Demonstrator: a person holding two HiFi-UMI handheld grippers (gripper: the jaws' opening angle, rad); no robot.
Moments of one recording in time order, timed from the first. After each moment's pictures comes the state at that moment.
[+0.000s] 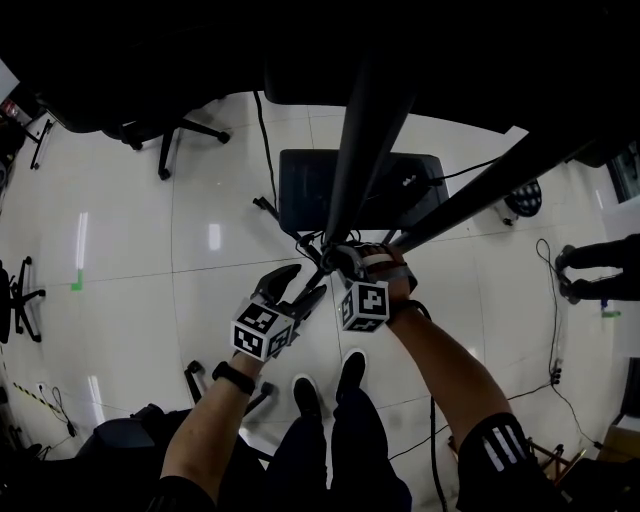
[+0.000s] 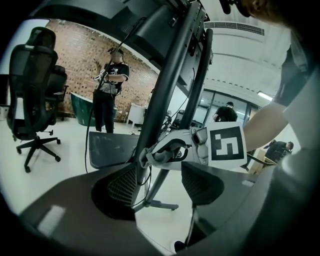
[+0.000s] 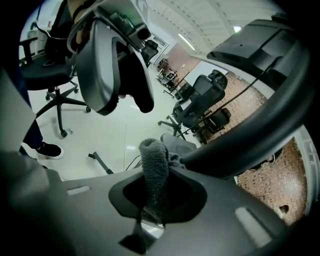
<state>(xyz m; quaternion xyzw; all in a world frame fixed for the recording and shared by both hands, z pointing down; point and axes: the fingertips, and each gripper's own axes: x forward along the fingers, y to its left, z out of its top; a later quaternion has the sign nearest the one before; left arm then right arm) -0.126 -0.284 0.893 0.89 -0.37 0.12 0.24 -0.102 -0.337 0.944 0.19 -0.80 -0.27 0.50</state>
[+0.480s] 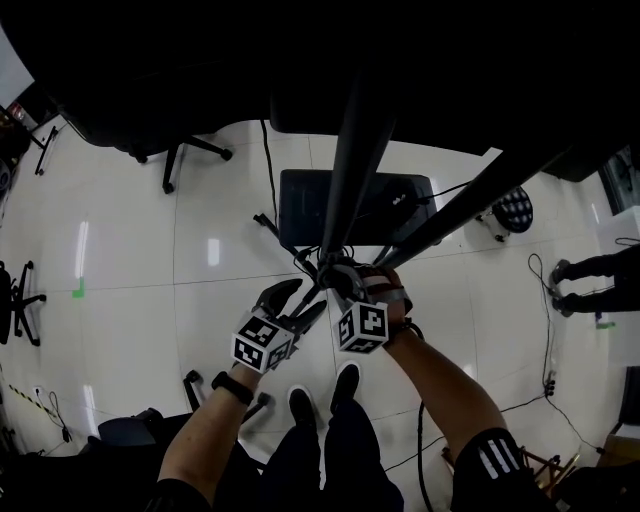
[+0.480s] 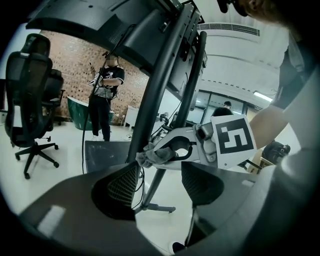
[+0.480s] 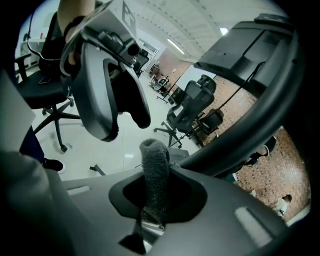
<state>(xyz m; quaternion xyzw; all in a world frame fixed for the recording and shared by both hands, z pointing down) -0.116 -0.270 0.853 0.90 -0.36 0.11 0.23 -0.104 -0.313 0.887 0.22 -0.82 -0.24 0.46</state>
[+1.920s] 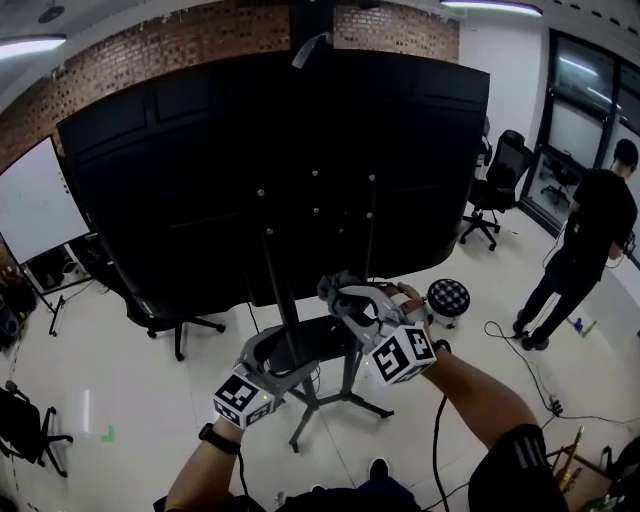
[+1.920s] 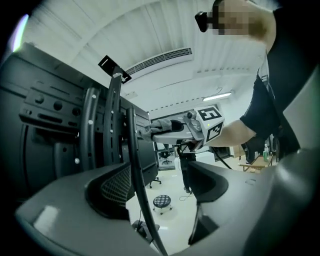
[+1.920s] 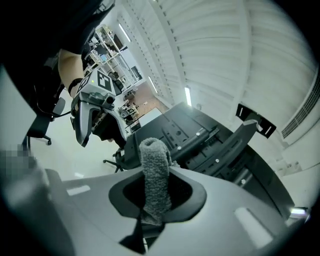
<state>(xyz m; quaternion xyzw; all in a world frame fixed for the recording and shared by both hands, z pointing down) -0.051 -0.168 0.374 0.97 -0.24 0.01 -0.07 -0.004 -0.213 0.315 0.36 -0.80 -0.41 0.26</state>
